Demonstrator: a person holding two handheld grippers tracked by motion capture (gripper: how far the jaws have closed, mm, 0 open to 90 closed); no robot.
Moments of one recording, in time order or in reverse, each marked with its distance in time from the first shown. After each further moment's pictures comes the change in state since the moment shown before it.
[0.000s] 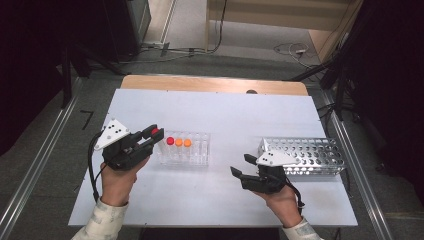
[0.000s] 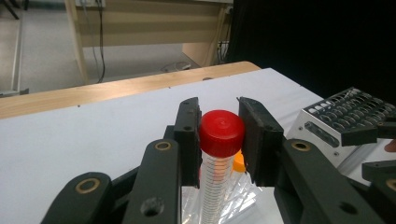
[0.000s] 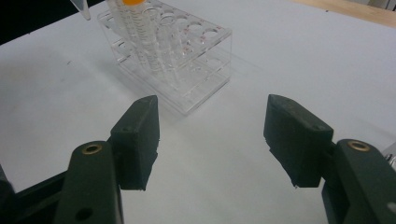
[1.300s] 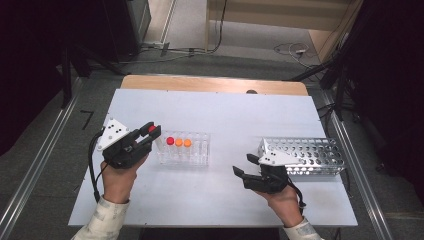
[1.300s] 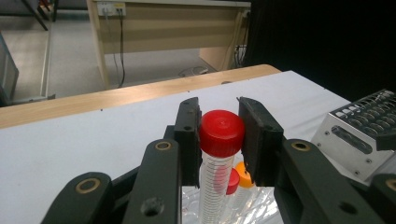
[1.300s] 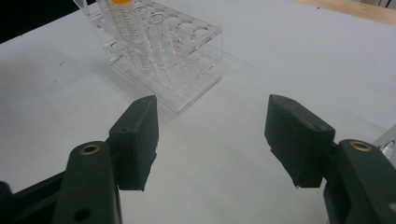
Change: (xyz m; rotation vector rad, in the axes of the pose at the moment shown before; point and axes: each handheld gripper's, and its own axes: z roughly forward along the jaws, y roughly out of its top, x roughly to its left) left arm 0.003 -0.003 0.007 -0.027 0.069 0.028; right arm -0.004 -0.002 -0.002 -0.003 -0.014 0.015
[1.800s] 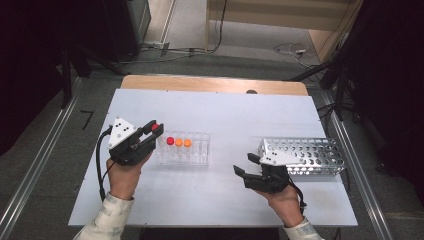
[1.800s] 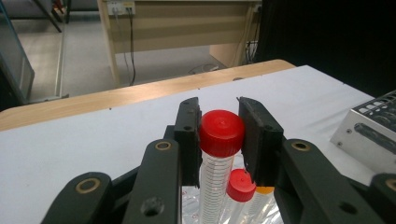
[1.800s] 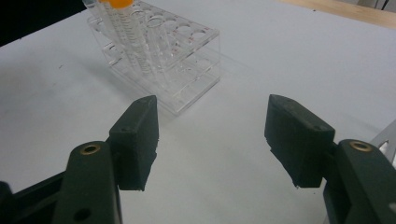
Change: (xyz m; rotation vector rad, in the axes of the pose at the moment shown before) left arm -0.001 -0.009 0.016 0.019 0.050 0.032; right arm -0.001 0.000 -0.001 -0.006 -0.006 0.002
